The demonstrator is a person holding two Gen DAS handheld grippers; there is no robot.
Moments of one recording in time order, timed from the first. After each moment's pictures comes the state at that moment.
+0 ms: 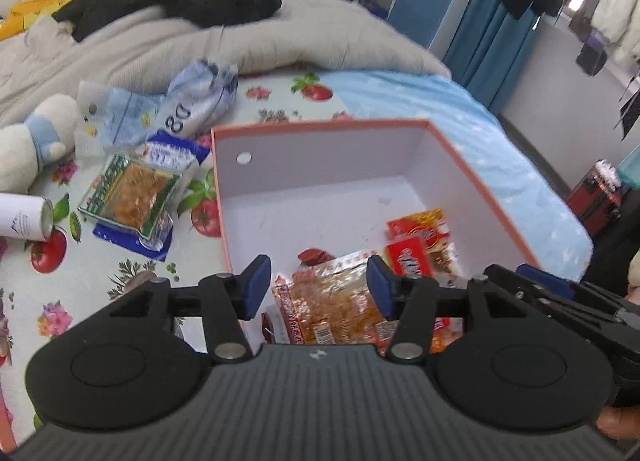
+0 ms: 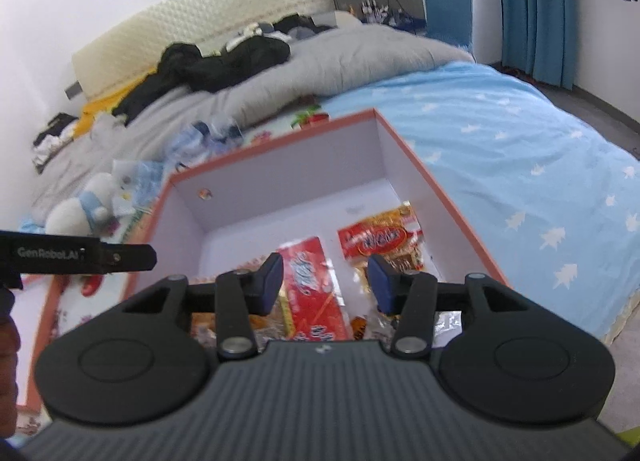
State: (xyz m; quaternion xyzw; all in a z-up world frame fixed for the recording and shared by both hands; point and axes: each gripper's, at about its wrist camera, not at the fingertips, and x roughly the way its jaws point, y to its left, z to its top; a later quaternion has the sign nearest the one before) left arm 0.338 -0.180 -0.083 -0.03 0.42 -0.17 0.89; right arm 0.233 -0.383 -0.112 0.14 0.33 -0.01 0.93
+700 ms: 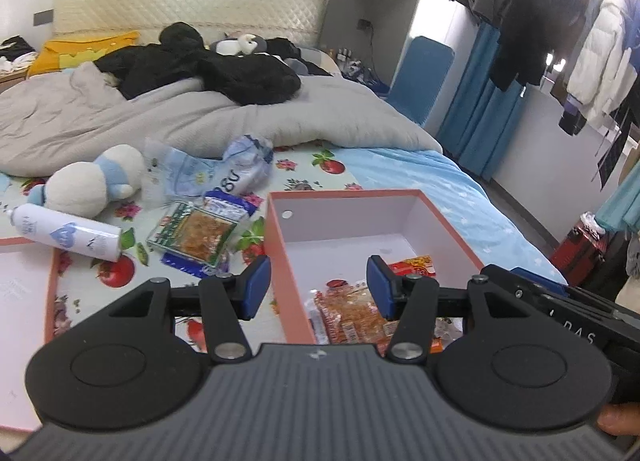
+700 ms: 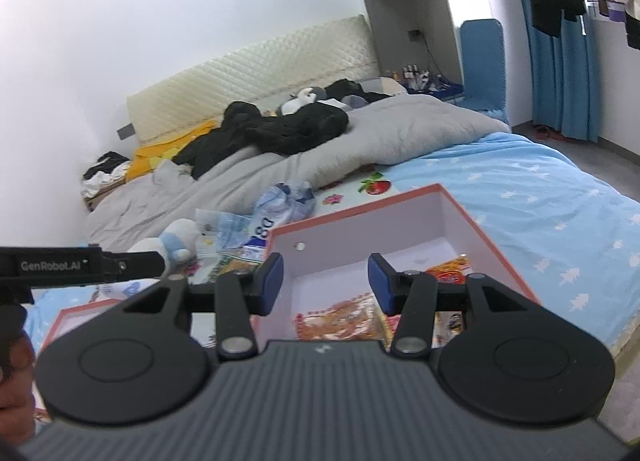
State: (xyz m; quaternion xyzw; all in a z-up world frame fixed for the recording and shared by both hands) left arm 0.226 -0.085 0.000 -0.06 0.33 -0.15 0.93; right arm 0.161 -0.316 -0.037 0.14 0.24 0.04 0.96
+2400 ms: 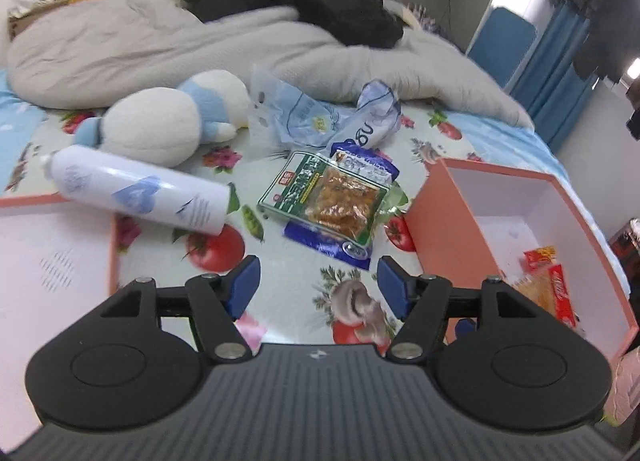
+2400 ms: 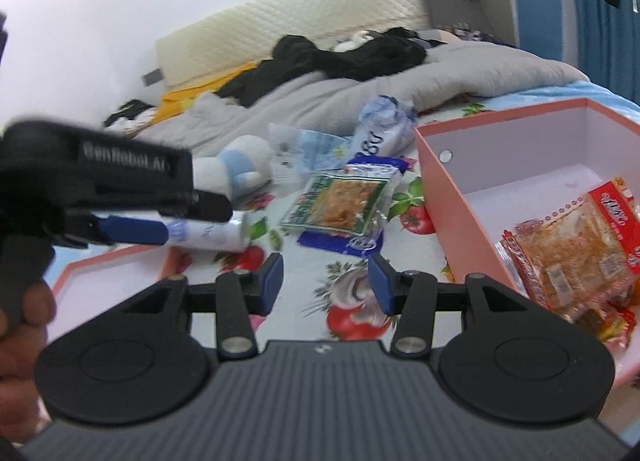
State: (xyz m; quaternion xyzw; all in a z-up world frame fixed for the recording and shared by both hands) left arm 0.373 0.068 -0.108 -0.08 0.42 -0.09 0.90; right arm 0.257 -0.109 -0.153 0.12 0.29 0.04 0.95
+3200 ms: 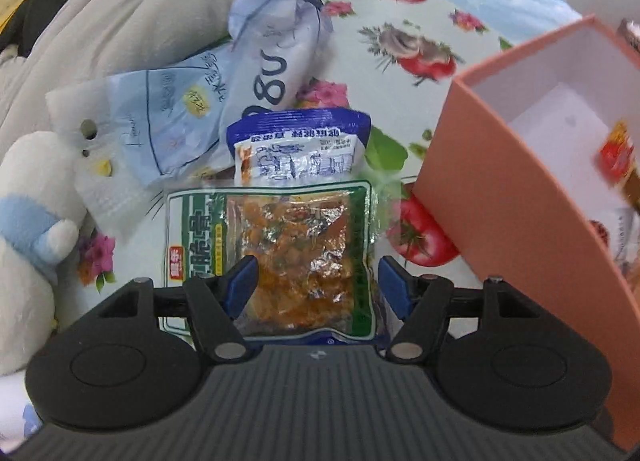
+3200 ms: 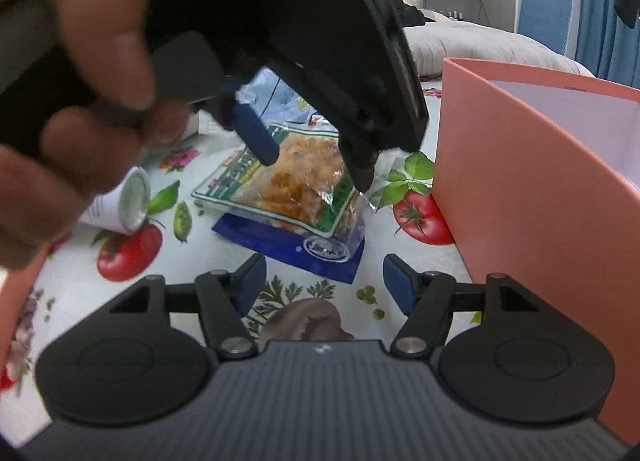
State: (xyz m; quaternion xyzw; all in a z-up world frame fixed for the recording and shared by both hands) left arm 0.554 -0.063 -0.220 0.16 0.52 -0.20 0.82; right arm 0.363 -0.090 -0.245 0.03 0.32 0.02 0.95
